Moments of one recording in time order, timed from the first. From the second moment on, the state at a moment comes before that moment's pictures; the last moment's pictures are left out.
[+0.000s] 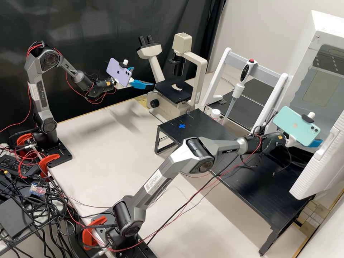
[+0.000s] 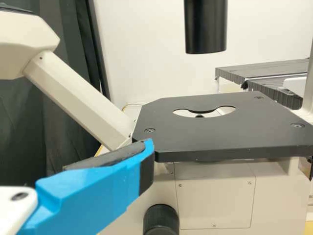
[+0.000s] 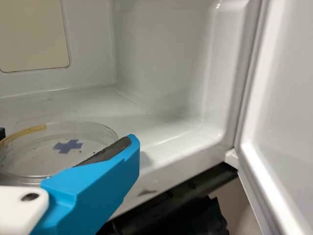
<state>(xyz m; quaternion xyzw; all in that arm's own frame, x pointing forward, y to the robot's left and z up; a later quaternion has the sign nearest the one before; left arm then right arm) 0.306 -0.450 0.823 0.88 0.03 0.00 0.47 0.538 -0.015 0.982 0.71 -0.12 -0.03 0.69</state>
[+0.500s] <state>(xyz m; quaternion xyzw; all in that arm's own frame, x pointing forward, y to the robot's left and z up) 0.306 -0.450 0.823 0.88 0.03 0.00 0.47 0.559 -0.024 0.972 0.71 -0.13 -0.03 0.70</state>
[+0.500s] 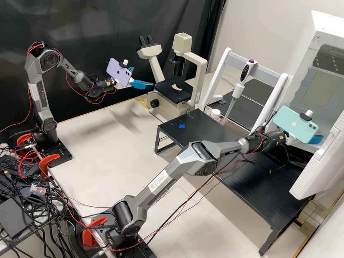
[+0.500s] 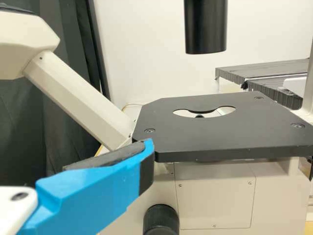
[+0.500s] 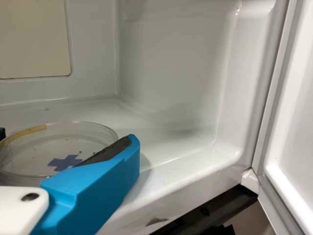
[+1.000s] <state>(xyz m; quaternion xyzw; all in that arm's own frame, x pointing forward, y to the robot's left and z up) 0.306 -0.450 0.823 0.88 0.03 0.00 0.47 0.555 -0.039 0.974 0.70 -0.15 -0.04 0.70</state>
